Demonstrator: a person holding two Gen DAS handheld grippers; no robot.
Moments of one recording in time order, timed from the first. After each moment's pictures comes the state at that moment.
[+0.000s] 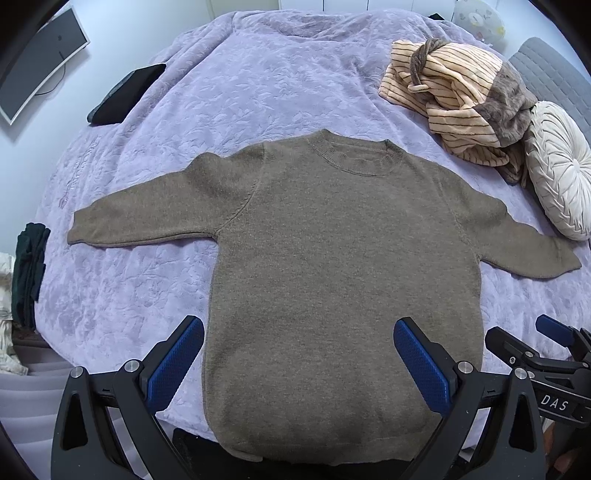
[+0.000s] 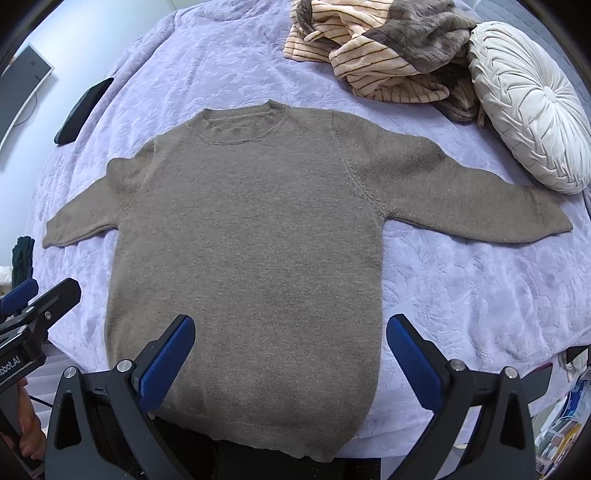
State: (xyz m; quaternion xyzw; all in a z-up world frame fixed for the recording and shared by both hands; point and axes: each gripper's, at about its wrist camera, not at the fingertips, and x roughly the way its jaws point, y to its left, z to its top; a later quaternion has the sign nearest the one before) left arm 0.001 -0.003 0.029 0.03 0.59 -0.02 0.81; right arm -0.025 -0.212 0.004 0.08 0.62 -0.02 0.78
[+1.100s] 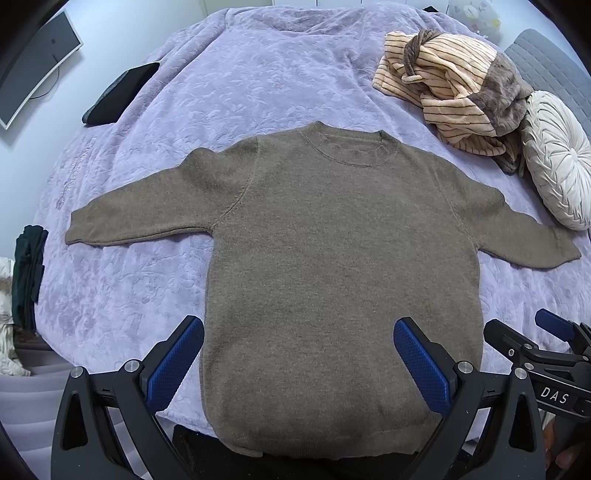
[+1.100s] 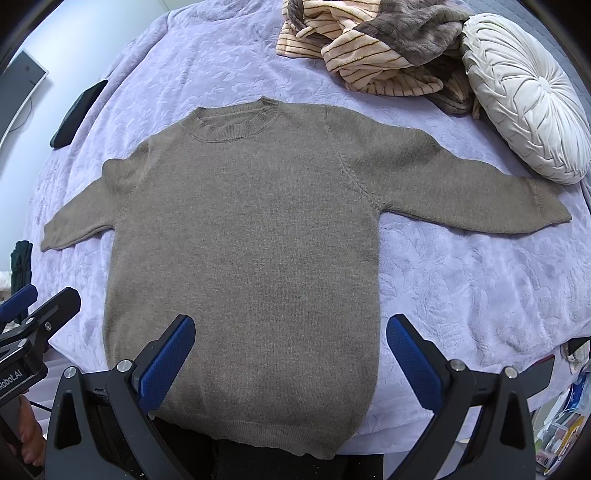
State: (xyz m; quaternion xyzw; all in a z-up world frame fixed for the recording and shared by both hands) left arm -0.004 -0.007 0.026 0.04 0.59 -0.03 0.80; right arm -0.029 -0.214 0.001 0.09 0.62 -0.03 0.78
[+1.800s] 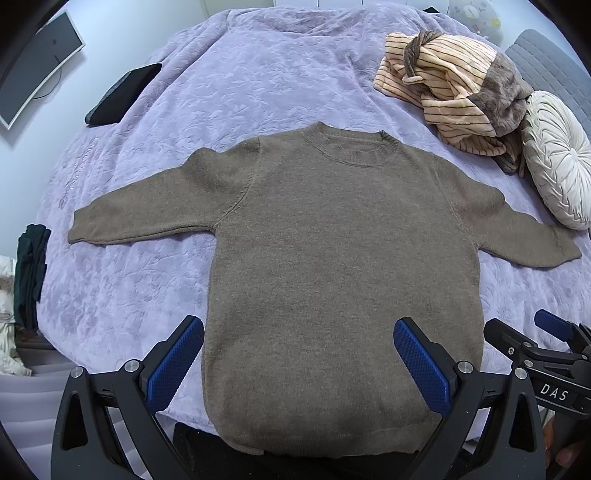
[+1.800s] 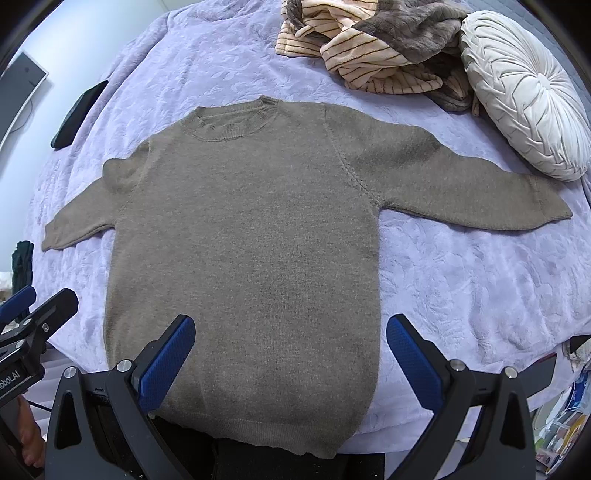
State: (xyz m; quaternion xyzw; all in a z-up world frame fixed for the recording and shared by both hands) left arm -0.004 -0.009 0.028 0.04 0.59 -0.03 0.80; right arm -0.031 -0.215 0.000 0.09 0.62 -0.03 0.78
